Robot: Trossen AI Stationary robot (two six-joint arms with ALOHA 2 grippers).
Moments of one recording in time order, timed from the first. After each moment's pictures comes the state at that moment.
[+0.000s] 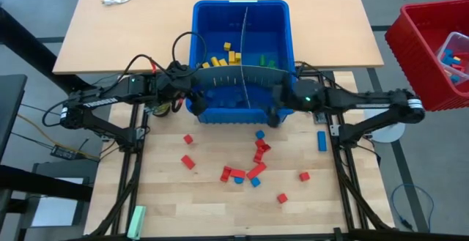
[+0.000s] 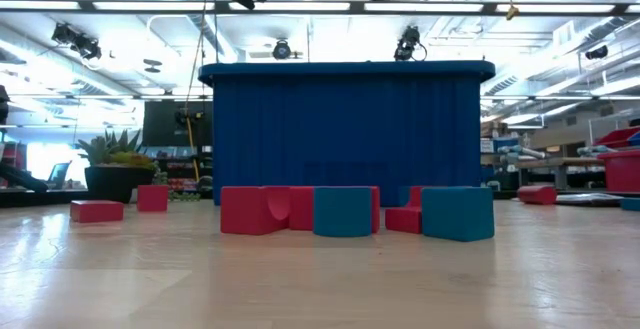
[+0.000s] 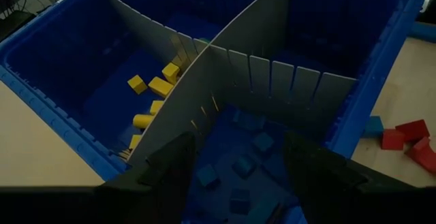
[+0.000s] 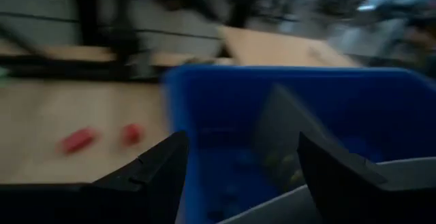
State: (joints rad) left arm 0.13 1.28 1.47 -0.87 -0.52 -0.14; right arm -0.06 1.18 1.06 -0.15 0.28 -0.17
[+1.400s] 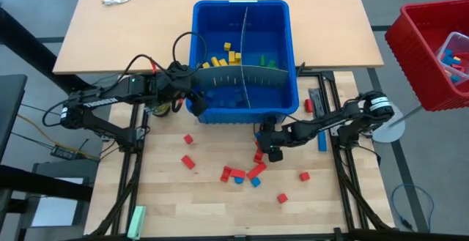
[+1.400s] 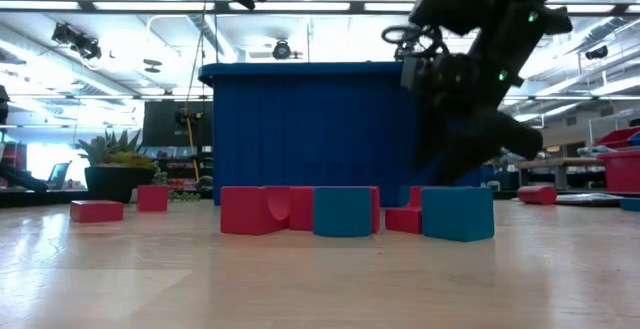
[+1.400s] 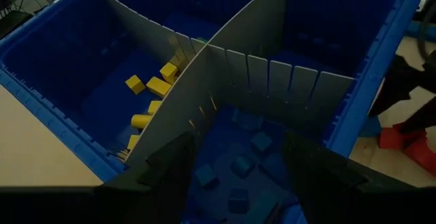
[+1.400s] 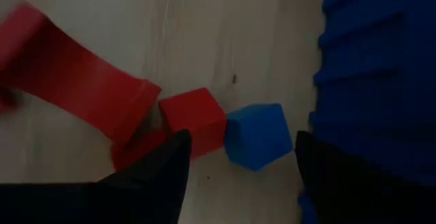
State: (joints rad) left arm 0.13 1.28 1.47 -0.87 -0.51 -0.14; right arm 0.14 1.59 0.82 -0.31 0.40 -0.20
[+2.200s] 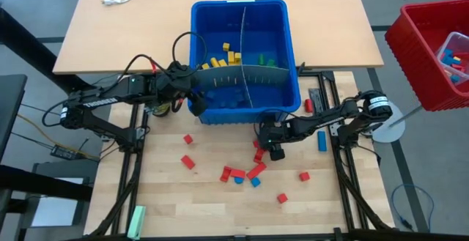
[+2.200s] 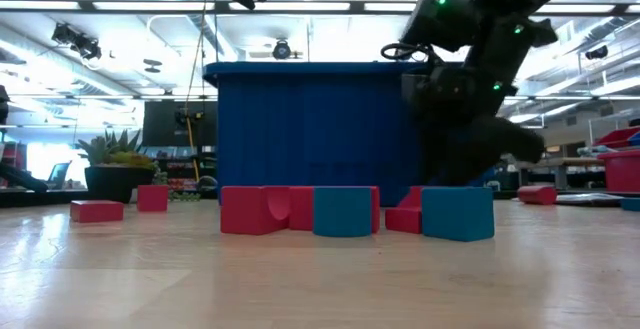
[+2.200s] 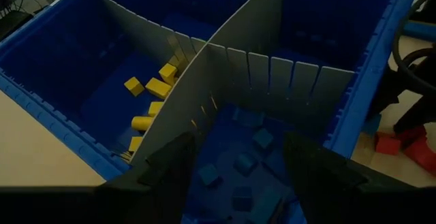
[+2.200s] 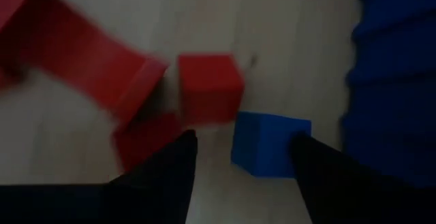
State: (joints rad) left arm 0.13 1.28 1.47 -0.87 -0.51 -0.14; right arm 0.07 1.61 0.82 -0.35 0.26 -0.23
